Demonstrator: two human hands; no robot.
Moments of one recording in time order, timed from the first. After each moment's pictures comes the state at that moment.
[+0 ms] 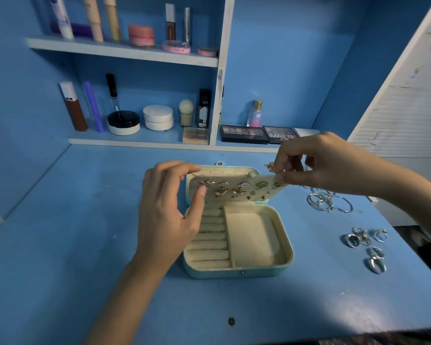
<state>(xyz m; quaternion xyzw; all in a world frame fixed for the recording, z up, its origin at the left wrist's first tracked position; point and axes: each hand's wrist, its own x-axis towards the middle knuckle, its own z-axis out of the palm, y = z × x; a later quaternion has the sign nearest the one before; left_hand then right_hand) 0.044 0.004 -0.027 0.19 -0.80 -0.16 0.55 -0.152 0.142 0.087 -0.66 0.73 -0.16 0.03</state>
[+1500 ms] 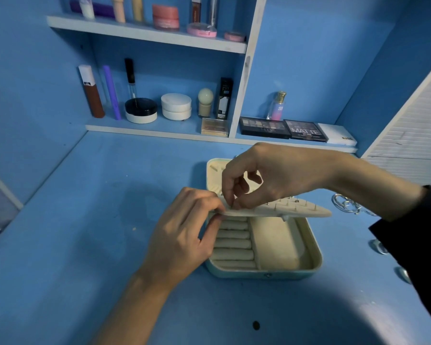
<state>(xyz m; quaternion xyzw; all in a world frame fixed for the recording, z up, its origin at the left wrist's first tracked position) 0.068 0.002 -0.050 0.06 -0.84 -0.11 0.53 -0.089 0.063 0.074 -0.73 0.62 -0.10 0.26</state>
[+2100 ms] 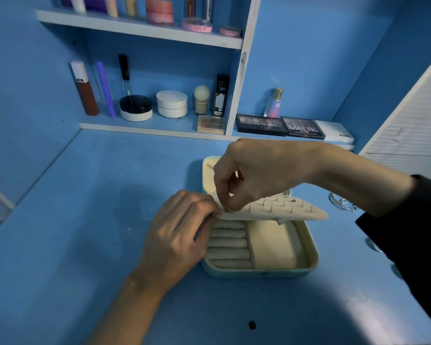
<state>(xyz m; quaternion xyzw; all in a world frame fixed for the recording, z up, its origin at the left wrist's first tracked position) 0.070 0.002 -0.051 0.05 -0.84 -0.10 0.53 -0.074 0.053 0.081 -0.71 0.66 -0.03 0.23</state>
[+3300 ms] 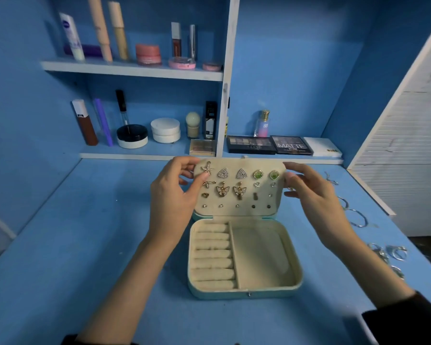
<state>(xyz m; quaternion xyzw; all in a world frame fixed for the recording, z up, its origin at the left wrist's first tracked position) 0.009 -0.035 -0.017 0.24 -0.76 -0.29 0.53 -0.149 0.122 0.000 -0.34 0.71 -0.61 0.12</state>
